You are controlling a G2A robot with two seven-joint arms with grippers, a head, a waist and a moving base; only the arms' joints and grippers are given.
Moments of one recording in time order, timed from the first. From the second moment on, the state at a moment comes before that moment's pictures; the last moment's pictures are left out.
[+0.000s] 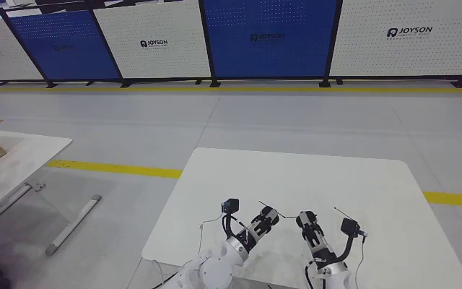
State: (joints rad) left arm 1.51 -1.22 -0.97 -1.70 0.18 -0.06 0.04; right arm -1.62 -1.25 1.08 -1.71 -0.35 -0.09 -0.10
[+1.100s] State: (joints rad) left arm 1.51 -1.22 -0.97 -1.70 0.18 -0.06 0.04; right arm -1.60 -1.27 1.07 -1.70 -0.39 -0.07 -0.09
